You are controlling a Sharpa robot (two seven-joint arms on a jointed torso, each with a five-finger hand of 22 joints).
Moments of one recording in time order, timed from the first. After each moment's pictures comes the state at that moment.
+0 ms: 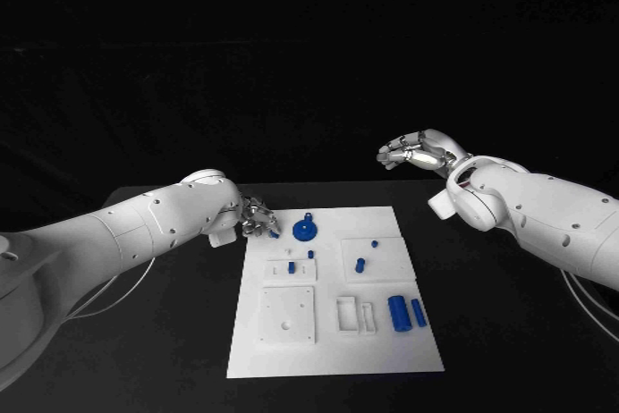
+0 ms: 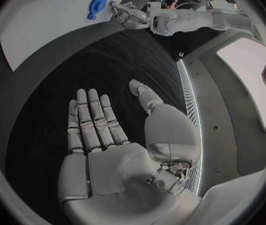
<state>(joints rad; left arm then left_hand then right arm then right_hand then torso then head) 1.36 -0.47 -0.13 0.83 -0.95 0.22 -0.33 0.92 0.02 0.59 -0.22 0.05 1.06 0.04 0.34 0.67 1.40 -0.07 0.89 0.36 1.25 -0.18 1.42 0.39 0.10 0.96 -0.14 1.09 1.21 1.32 -0.57 0.07 0.95 -0.73 -0.16 0.26 0.89 -0.05 0.35 -0.28 0.47 0.75 0.19 0.28 0.39 0.95 0.18 0.23 0.07 0.81 0.19 0.32 0.43 0.17 0.42 0.23 0.26 1.17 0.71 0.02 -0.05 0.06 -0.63</state>
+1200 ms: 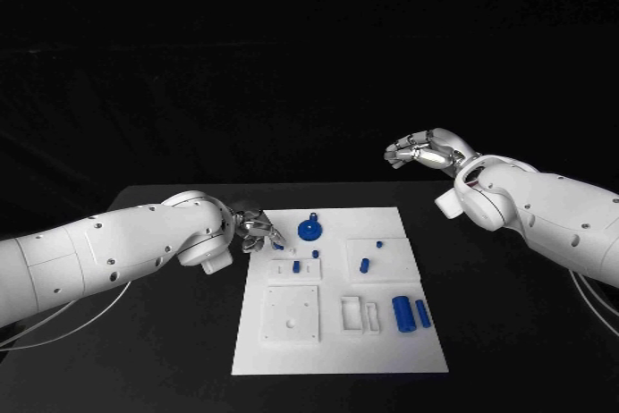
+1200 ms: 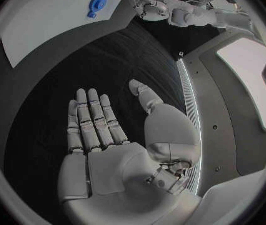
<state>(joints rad) 1.36 -0.76 -0.16 1.36 -0.88 -0.04 -0.37 0.91 0.00 0.63 -0.24 0.13 1.07 0.05 0.39 0.67 1.42 -0.11 0.96 0.37 1.26 -0.19 1.47 0.41 0.10 1.00 -0.16 1.11 1.23 1.32 -0.59 0.07 0.95 -0.73 -0.16 0.25 0.89 -0.05 0.35 -0.28 0.48 0.75 0.19 0.28 0.39 0.95 0.18 0.23 0.07 0.81 0.19 0.32 0.43 0.17 0.42 0.23 0.26 1.17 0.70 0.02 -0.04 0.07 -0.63</state>
